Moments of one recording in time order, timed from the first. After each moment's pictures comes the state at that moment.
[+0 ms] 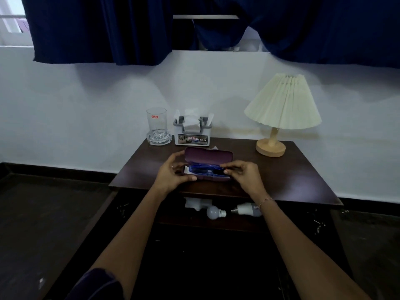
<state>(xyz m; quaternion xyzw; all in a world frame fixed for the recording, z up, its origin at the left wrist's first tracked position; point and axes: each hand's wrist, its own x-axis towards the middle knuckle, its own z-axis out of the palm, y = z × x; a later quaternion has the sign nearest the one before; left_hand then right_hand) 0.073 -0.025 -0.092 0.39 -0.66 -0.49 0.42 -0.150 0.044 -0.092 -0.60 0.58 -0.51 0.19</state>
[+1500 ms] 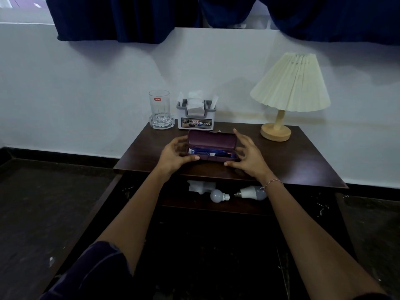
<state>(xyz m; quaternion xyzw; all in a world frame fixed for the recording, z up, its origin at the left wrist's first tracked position) 0.076 -0.041 -0.099 0.39 -0.63 -0.52 0.43 -0.159 0.029 -0.100 -0.63 0.58 -0.46 0.22</state>
